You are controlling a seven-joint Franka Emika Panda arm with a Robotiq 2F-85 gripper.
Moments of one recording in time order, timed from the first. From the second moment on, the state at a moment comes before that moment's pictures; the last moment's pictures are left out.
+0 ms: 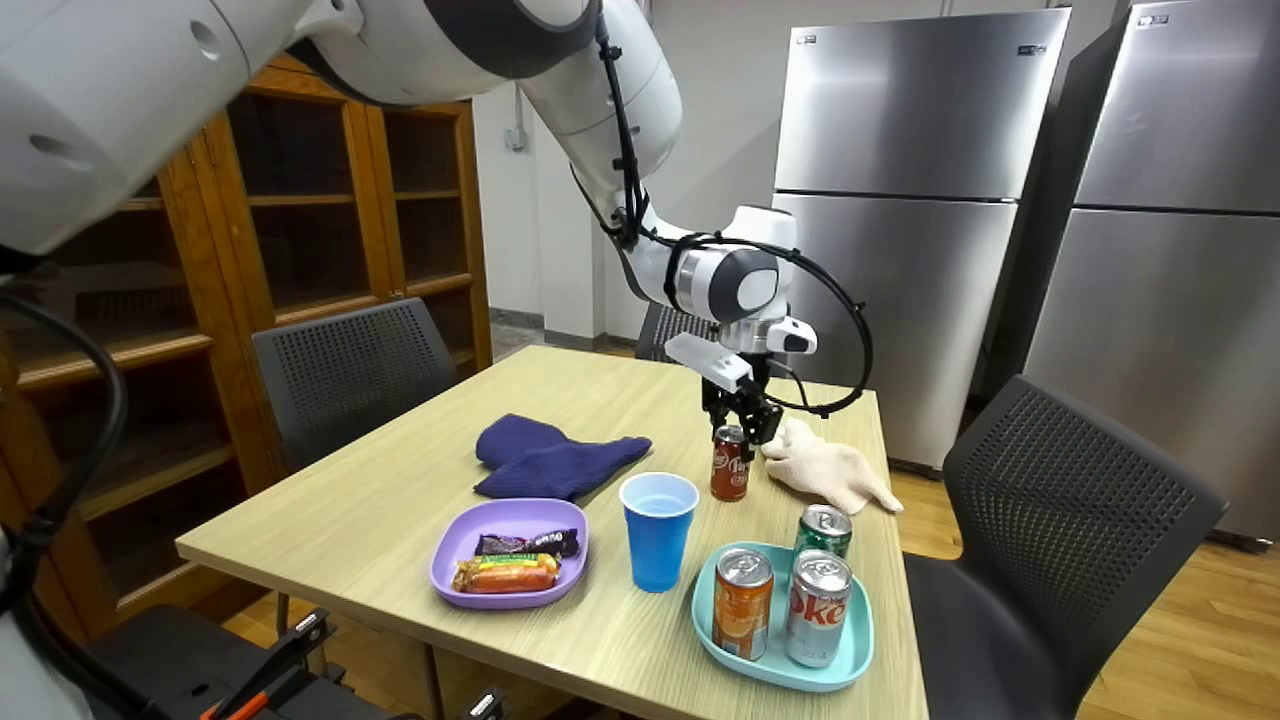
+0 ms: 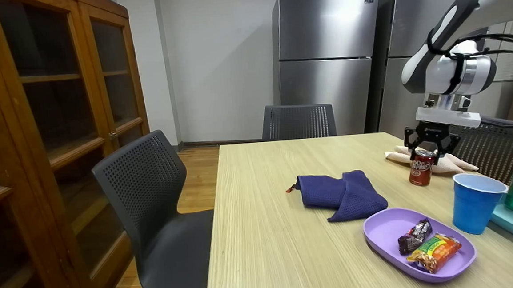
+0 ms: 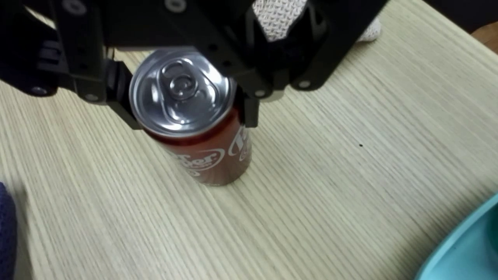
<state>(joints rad) -0.20 0.83 -0.12 -1.53 0.19 2.38 0.09</state>
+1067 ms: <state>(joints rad) -0.20 0.75 -0.16 -1.59 0.18 2.39 0.09</state>
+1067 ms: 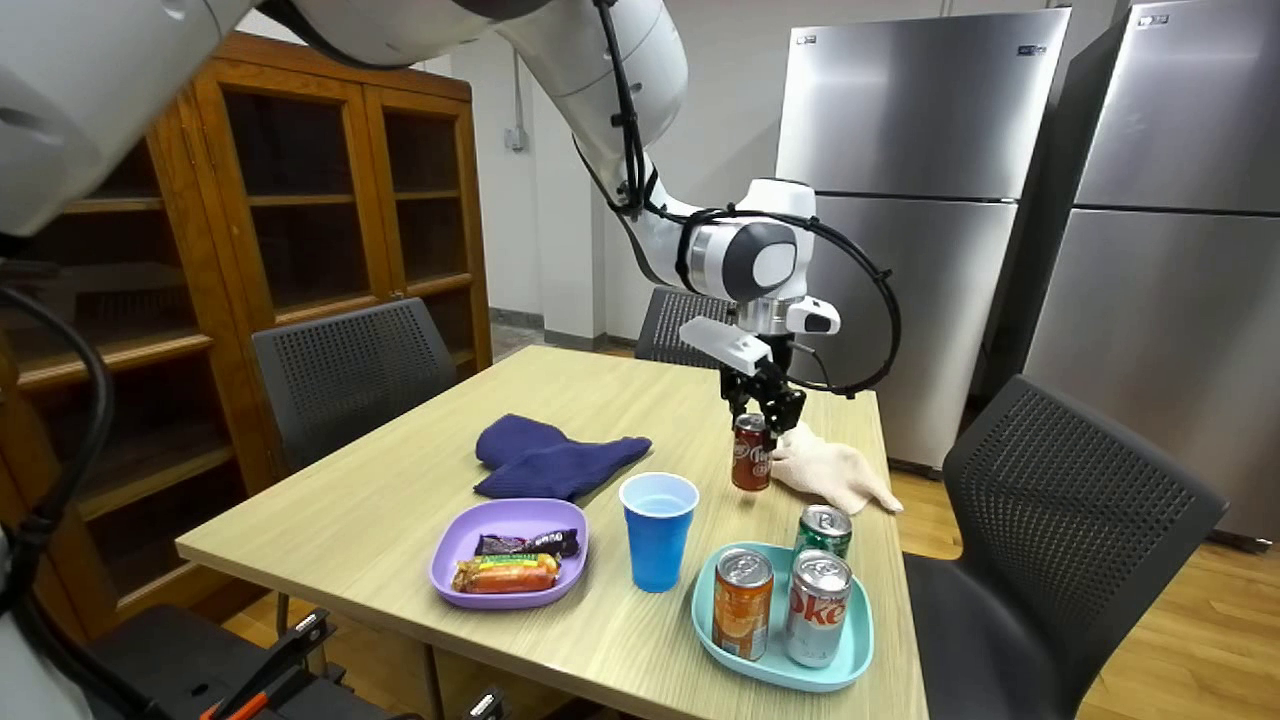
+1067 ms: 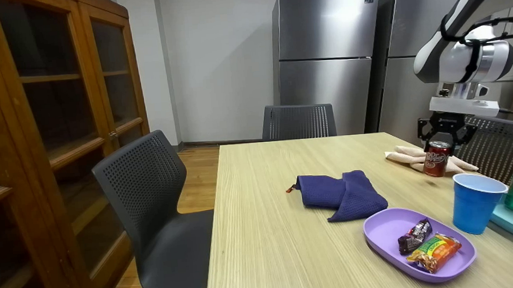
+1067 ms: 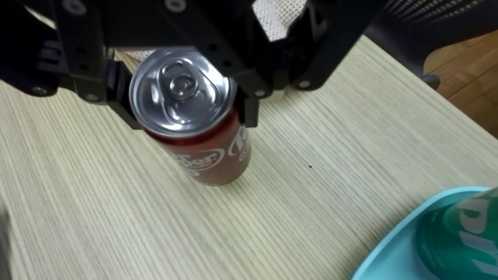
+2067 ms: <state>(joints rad) -0.20 0.53 -0.18 -1.93 0.19 2.52 0.18</state>
